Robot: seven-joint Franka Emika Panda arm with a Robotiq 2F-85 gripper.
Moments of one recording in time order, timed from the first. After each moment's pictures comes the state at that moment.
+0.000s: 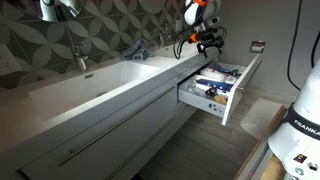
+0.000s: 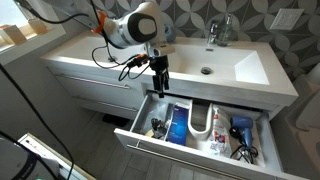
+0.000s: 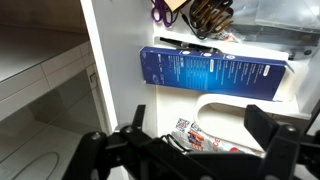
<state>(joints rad) -0.07 0.36 -0.39 -1.98 -0.35 2.14 1.13</state>
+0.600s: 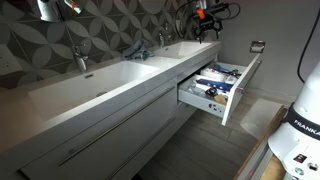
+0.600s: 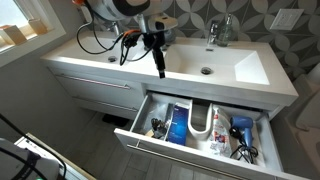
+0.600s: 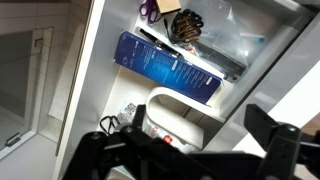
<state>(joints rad) -0.14 0.16 -0.31 -1.99 -0.24 2.11 0.63</state>
